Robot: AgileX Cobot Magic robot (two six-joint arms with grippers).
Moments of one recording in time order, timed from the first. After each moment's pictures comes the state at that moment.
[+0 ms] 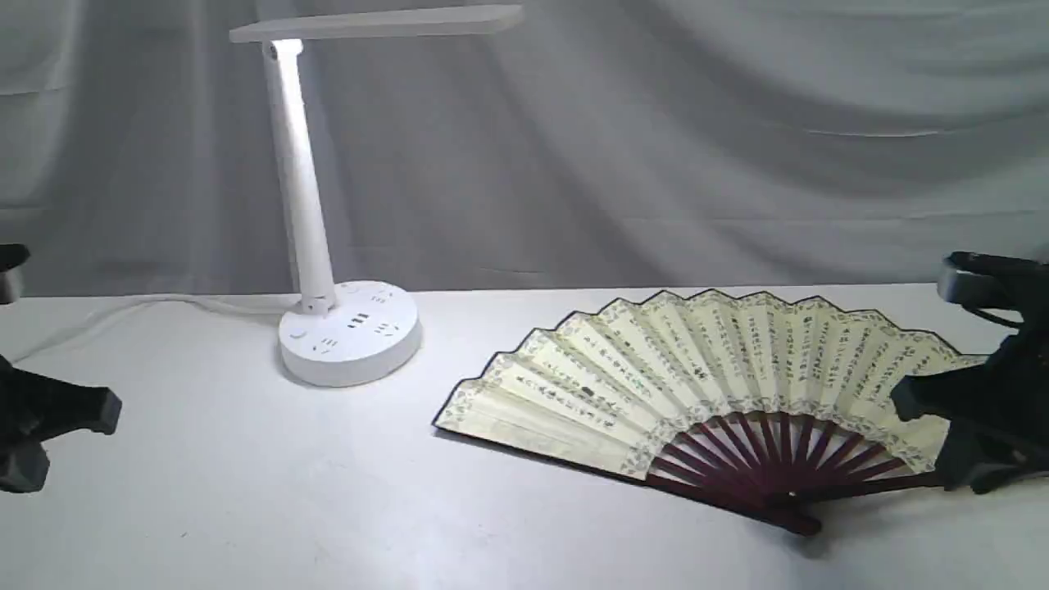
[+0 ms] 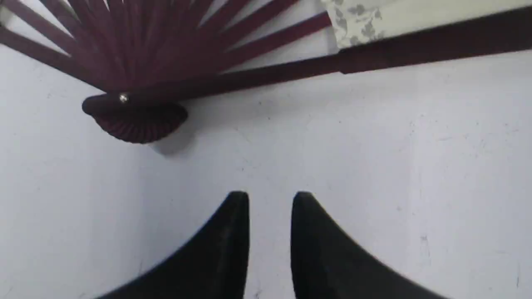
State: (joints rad) left arm 0.00 1.57 -1.04 0.00 0.77 -0.07; right arm -0.26 1.76 -1.15 0.26 0.84 -0.25
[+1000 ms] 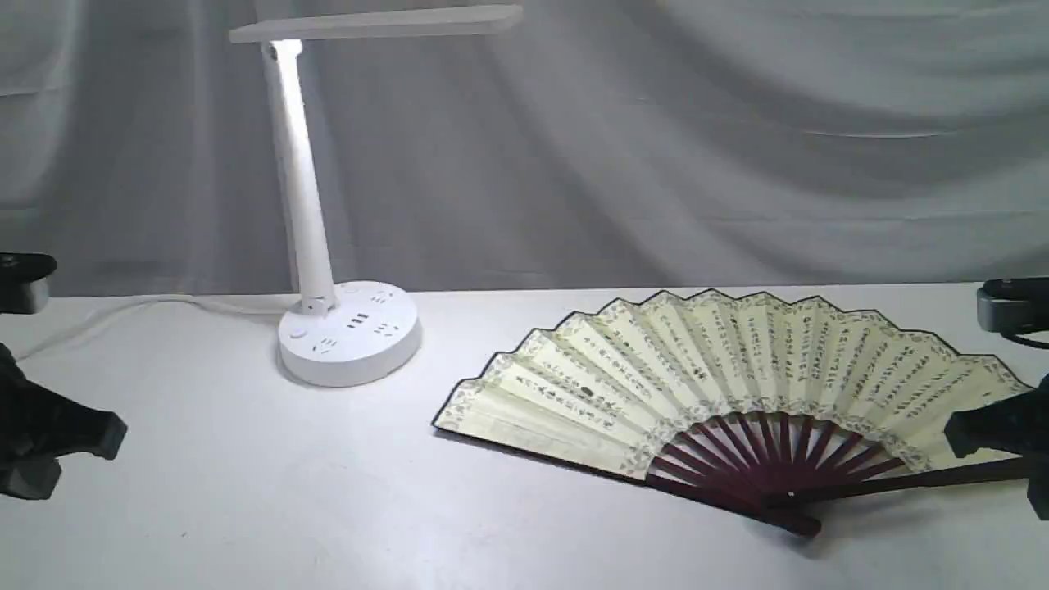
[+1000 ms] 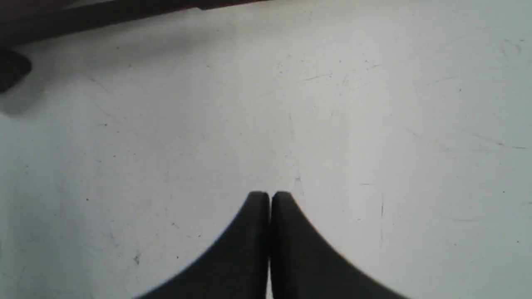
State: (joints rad) left arm -0.02 1.57 -1.03 0.01 0.78 0.04; right arm -0.26 1.76 -1.15 -0.04 0.88 -0.06
